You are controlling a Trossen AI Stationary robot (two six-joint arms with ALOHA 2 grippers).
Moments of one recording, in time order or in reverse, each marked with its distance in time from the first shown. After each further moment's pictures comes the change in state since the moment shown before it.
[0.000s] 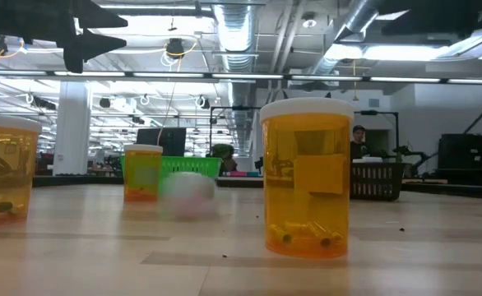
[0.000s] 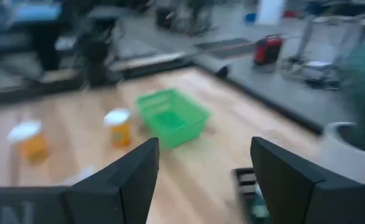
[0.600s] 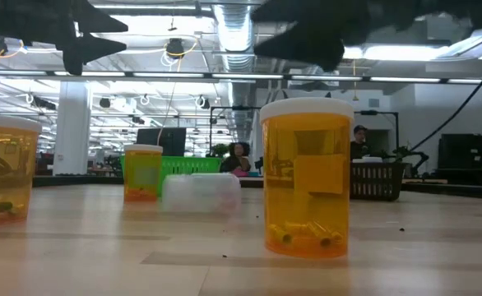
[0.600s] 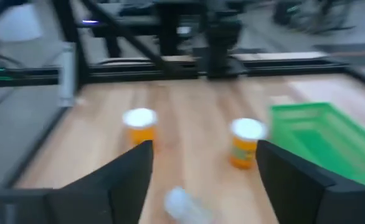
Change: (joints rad) left arm 0.000 0.000 0.000 -0.035 -0.001 0.011; right arm -0.313 0.484 0.079 0.889 -0.746 -0.574
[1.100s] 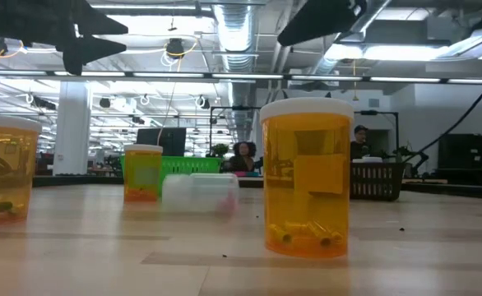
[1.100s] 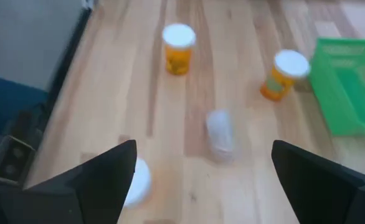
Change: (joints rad) left arm 0.000 0.000 0.000 -0.010 0.000 0.032; right arm 0.067 0.001 0.393 -0.876 -0.116 0.164
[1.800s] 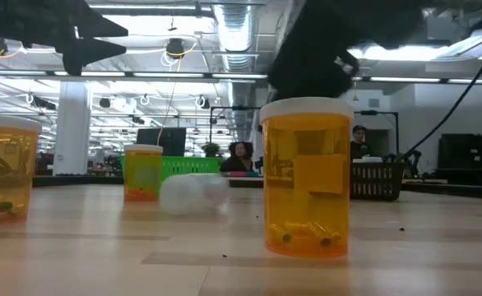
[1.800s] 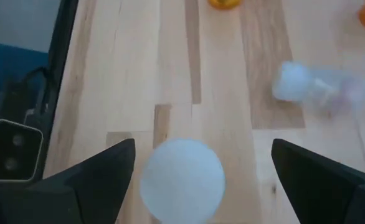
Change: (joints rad) left arm 0.000 0.000 0.000 -0.019 0.000 0.009; right arm 0.021 0.296 0.152 -0.002 -0.152 0.190
